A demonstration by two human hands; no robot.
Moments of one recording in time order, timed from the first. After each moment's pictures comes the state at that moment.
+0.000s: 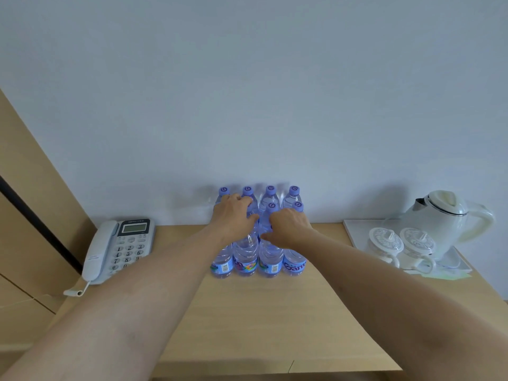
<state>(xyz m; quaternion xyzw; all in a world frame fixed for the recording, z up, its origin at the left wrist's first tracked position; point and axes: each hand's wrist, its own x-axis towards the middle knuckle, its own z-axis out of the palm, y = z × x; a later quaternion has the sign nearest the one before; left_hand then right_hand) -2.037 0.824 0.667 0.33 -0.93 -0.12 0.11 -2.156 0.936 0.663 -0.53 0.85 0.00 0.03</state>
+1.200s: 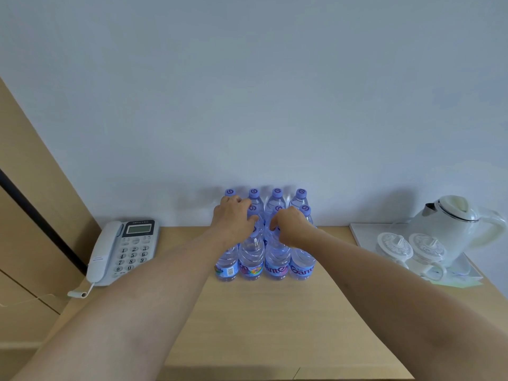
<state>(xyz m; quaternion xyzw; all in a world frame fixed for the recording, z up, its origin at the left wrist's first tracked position) -2.031 0.810 0.663 0.35 -0.92 -0.11 0.13 -2.163 0.920 0.666 -0.56 0.82 -0.04 0.09</state>
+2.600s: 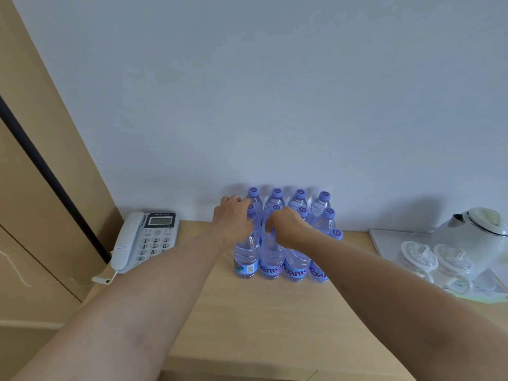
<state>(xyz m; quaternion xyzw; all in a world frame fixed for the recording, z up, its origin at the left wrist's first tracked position) -1.981 0.779 0.662 0.39 -0.90 -0.14 0.11 -2.110 0.883 0.672 -0.60 0.79 -0.03 0.08</state>
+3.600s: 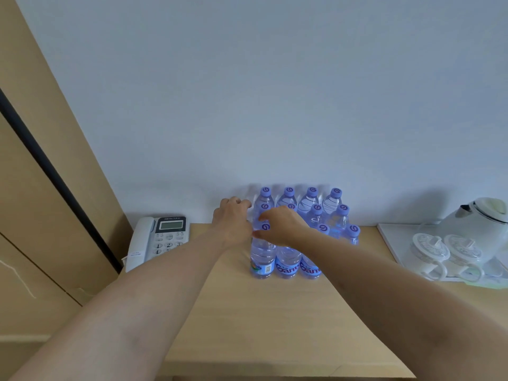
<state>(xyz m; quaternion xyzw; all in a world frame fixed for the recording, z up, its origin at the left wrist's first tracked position) -1.944 0.748 0.658 0.37 -0.91 -0.14 0.11 -2.061 0.850 0.670 -0.56 0.82 -0.08 0.10</state>
